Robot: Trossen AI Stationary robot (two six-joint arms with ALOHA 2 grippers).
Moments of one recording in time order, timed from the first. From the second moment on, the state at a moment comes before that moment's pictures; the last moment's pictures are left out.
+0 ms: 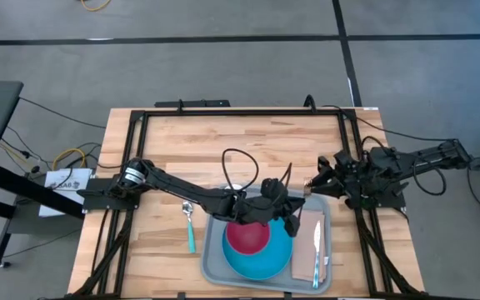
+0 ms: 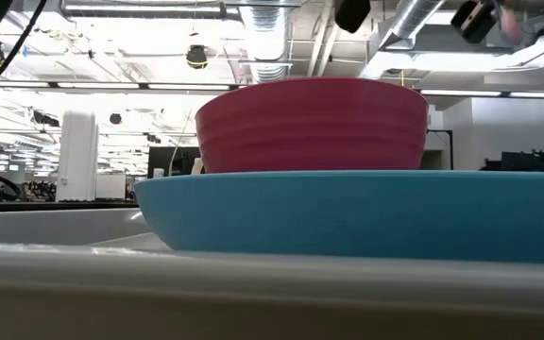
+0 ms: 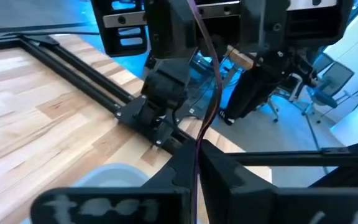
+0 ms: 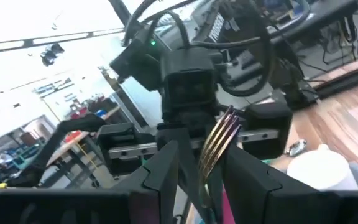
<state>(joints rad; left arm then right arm) -0.29 2.13 1.84 0.05 -0.54 -0.63 0.23 0.51 0.45 0.13 -0.11 0.53</state>
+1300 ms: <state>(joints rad) -0.28 2.13 1.84 -0.12 -0.50 -0.71 0.29 0.59 0.45 -0.10 -0.10 0.65</state>
